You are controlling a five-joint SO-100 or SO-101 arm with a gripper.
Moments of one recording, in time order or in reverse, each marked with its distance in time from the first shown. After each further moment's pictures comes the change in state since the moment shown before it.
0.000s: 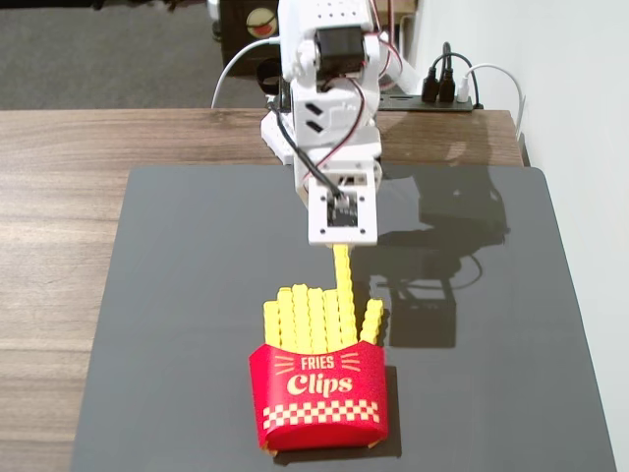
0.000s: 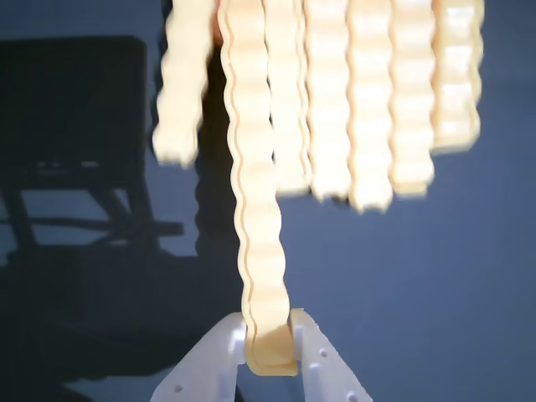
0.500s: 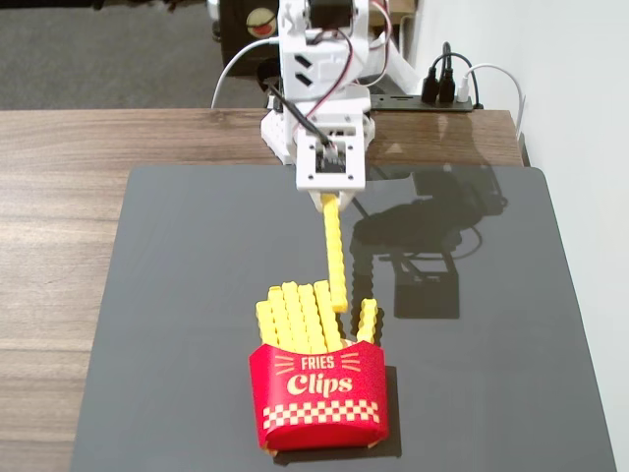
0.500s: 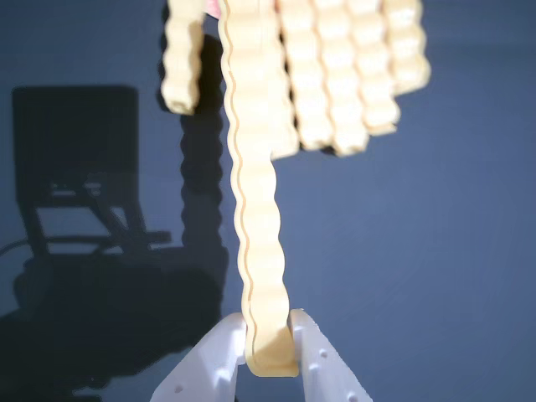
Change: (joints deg) arm 3.2 21.4 3.3 15.0 -1.8
